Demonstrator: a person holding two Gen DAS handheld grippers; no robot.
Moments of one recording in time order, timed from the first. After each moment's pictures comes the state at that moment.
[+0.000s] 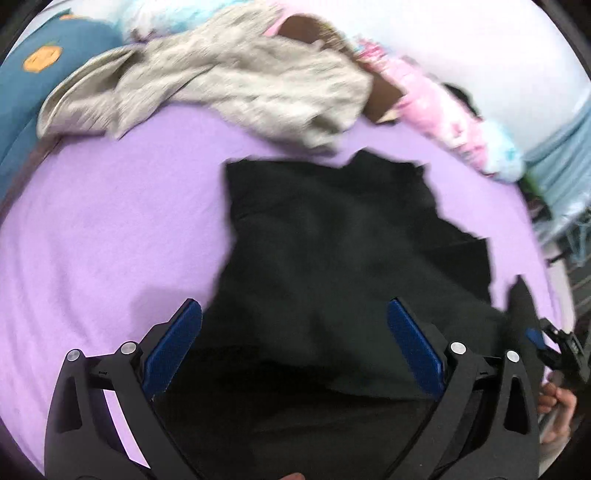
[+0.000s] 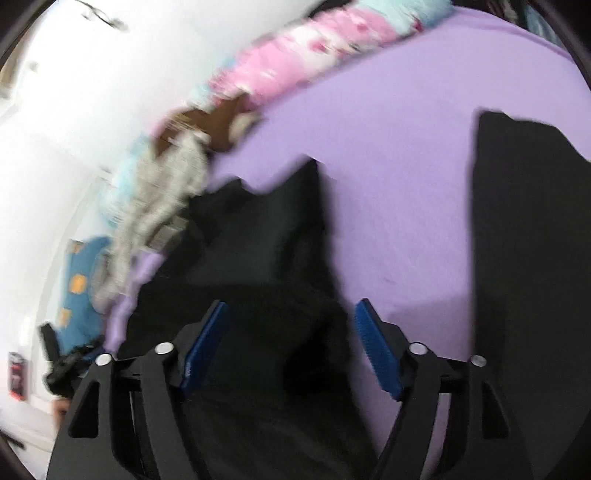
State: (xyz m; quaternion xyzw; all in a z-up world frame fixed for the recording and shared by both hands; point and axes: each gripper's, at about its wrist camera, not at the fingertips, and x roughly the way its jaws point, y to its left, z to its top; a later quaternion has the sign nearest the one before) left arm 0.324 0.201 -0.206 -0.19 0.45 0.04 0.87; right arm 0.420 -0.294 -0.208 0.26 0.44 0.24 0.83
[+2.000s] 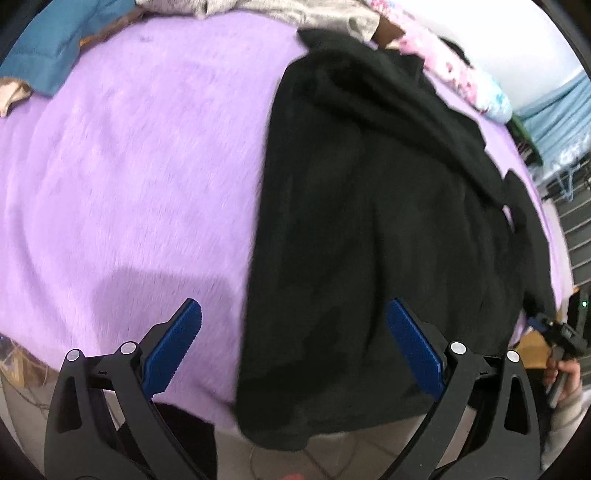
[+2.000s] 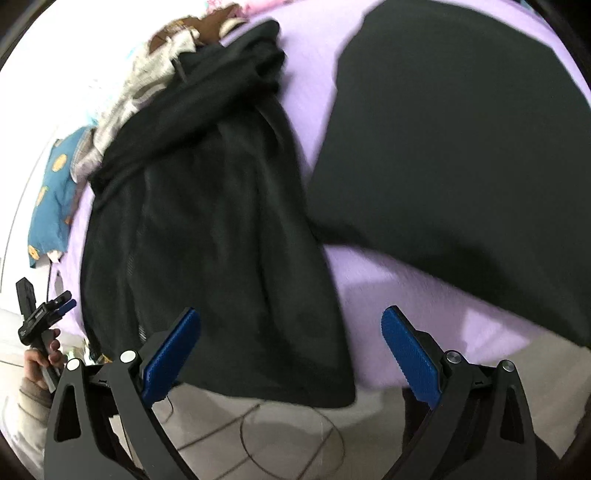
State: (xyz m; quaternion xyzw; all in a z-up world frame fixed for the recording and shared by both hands) left arm 0.051 0.220 -0.293 -0.20 0.54 0.01 0.82; right arm 0.165 -0.367 -0.302 0.13 0.60 0.17 0.77
